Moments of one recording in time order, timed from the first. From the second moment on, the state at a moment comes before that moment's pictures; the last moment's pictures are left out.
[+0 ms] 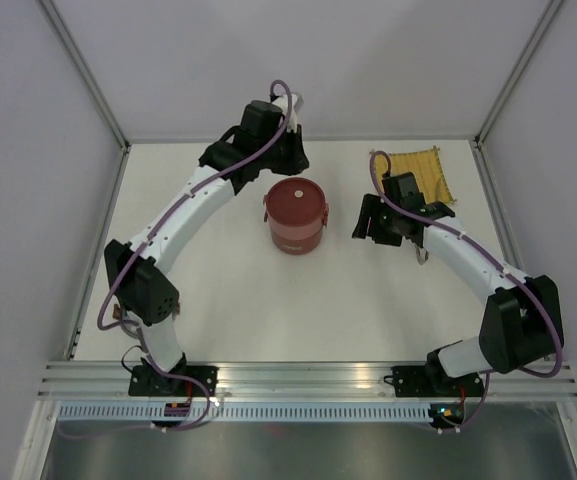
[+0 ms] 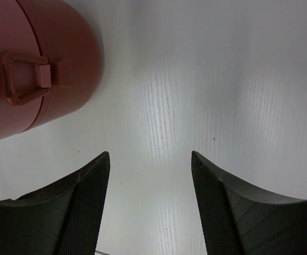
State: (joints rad) left arm -0.58 1.80 1.89 -0.60 0.10 -0.31; right arm 0.34 1.45 1.08 -0.57 -0.06 0.53
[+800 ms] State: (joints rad) left arm -0.70 2.01 1.89 -0.70 -0.08 -0.28; right arm 0.38 1.53 1.01 -0.18 -0.22 0.60
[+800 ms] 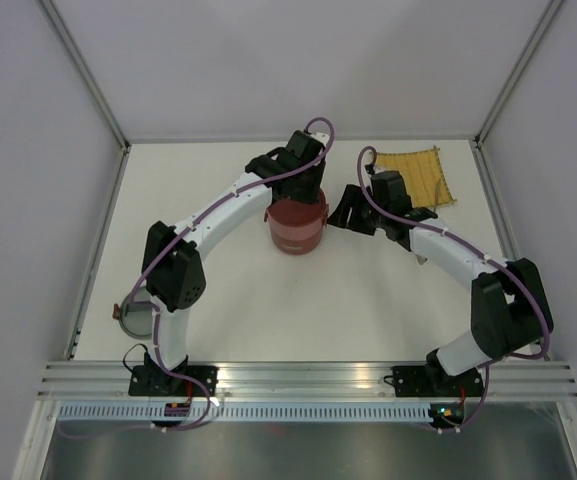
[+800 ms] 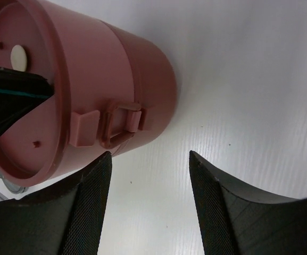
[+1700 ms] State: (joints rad) left arm -0.70 2.00 1.84 -0.60 -0.08 -0.30; right arm 0.52 1.44 0.78 0.13 0.06 0.75
